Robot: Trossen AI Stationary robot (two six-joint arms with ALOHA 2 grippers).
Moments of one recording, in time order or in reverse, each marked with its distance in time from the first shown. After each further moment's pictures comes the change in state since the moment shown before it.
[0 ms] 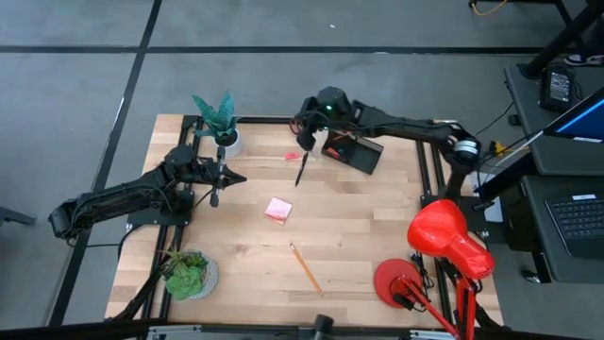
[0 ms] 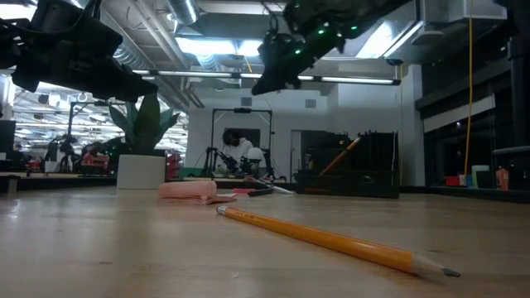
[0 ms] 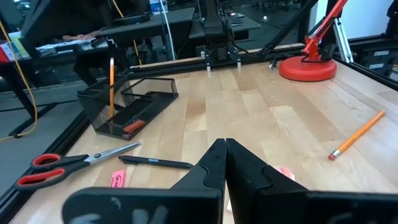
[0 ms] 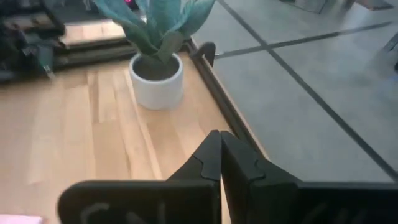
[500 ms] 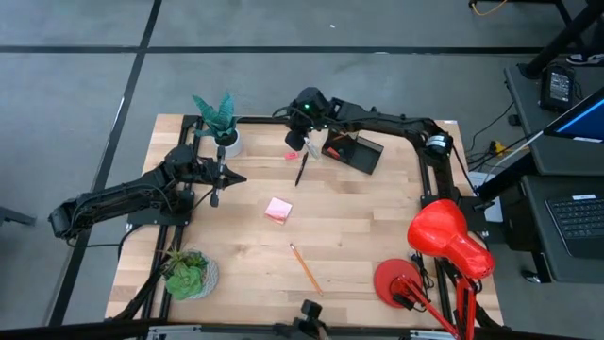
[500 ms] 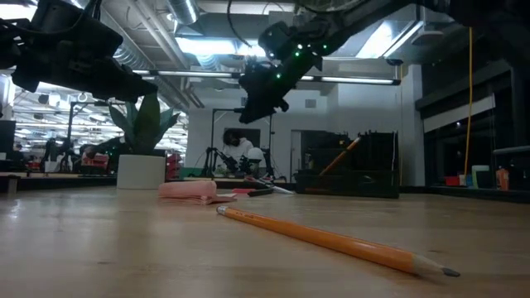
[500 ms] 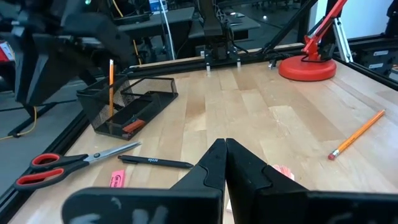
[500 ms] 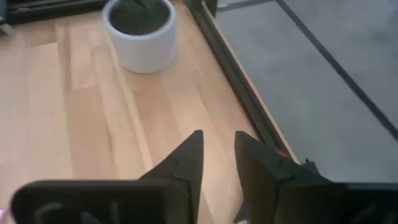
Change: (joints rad) left arm 0.000 0.003 0.000 0.000 0.001 0.000; right arm -0.023 0.236 0.240 -0.189 0.001 0.019
